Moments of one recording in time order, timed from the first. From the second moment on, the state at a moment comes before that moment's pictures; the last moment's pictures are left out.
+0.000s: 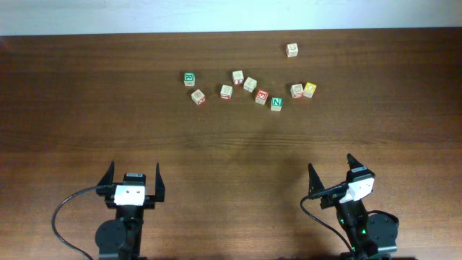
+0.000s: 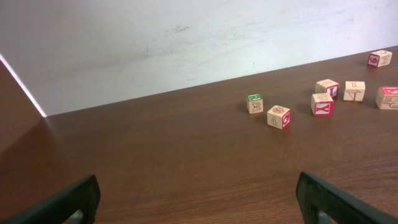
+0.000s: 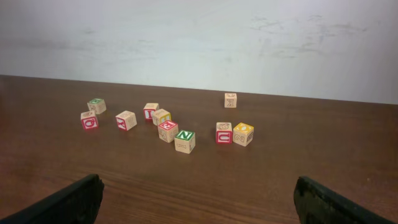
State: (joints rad) left arm 0.01 0.01 0.02 -0.08 -0.01 0.20; right arm 0.06 0.01 0.01 -0.06 -0.18 0.02
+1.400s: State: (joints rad) left arm 0.01 0.50 0.50 -0.18 0.09 0.20; right arm 0.06 0.15 0.28 -0.06 -0.18 0.03
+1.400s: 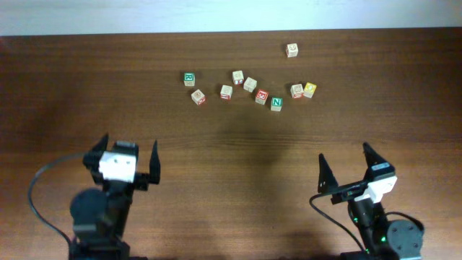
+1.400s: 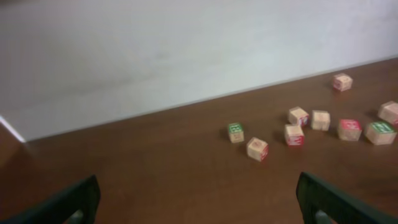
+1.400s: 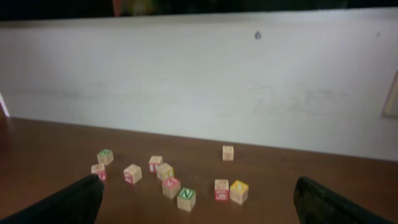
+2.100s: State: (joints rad) left arm 0.01 1.41 1.42 -0.84 0.23 0.20; right arm 0.06 1.12 1.19 -0.73 -0.25 0.03
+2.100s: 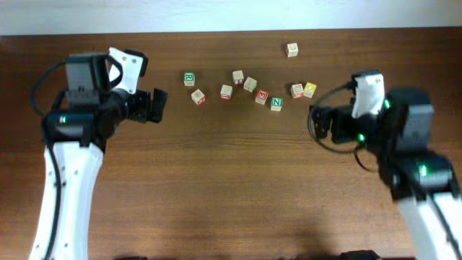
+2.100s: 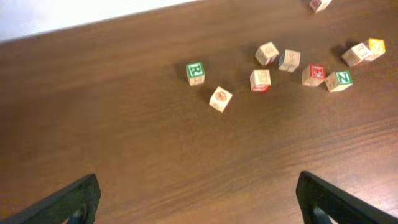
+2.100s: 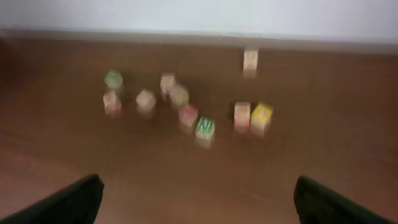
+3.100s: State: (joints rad) left arm 0.01 1.48 1.50 -0.89 0.34 0.20; right arm 0.26 2.11 1.64 -0.68 -0.07 0.34
